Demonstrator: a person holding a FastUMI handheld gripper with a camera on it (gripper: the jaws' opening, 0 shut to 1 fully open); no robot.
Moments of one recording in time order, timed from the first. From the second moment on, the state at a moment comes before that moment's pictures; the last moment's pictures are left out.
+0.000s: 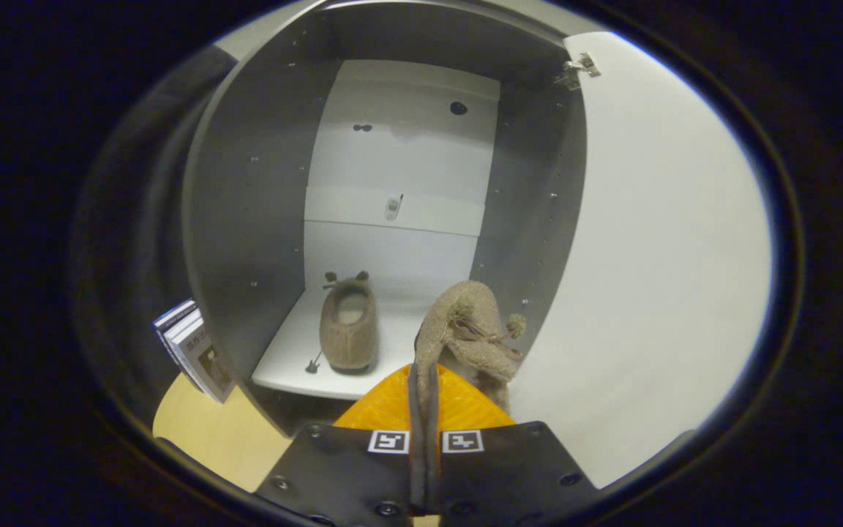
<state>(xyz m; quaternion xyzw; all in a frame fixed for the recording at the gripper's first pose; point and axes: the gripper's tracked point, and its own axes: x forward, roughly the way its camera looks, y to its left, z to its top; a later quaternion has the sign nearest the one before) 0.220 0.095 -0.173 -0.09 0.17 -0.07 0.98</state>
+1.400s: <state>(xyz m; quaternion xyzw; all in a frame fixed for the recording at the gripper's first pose) 0.407 0.088 -0.245 -0.06 0.20 -0.03 0.98</state>
